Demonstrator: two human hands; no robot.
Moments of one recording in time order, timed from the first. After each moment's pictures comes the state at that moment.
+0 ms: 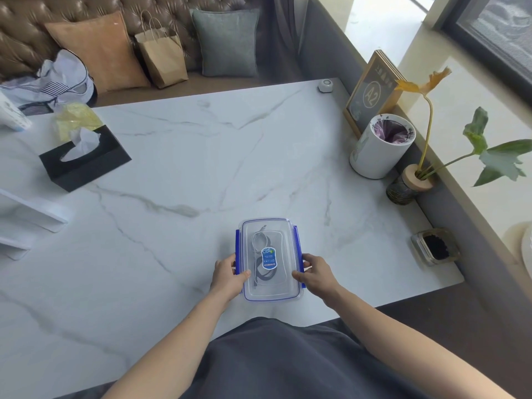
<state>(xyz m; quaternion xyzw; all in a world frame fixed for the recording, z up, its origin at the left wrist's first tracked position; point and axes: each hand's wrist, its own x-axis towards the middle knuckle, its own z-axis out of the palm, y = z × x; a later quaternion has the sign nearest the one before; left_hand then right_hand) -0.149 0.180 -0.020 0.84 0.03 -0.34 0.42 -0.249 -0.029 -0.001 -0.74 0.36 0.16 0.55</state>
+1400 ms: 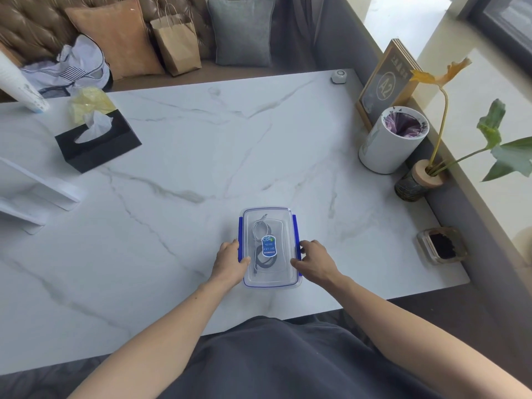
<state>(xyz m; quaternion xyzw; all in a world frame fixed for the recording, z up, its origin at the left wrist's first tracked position) -0.158 0.171 -0.008 0.91 -0.06 -0.29 0.29 -0.239 -0.031 0.008 -0.88 0.26 0.21 0.34</state>
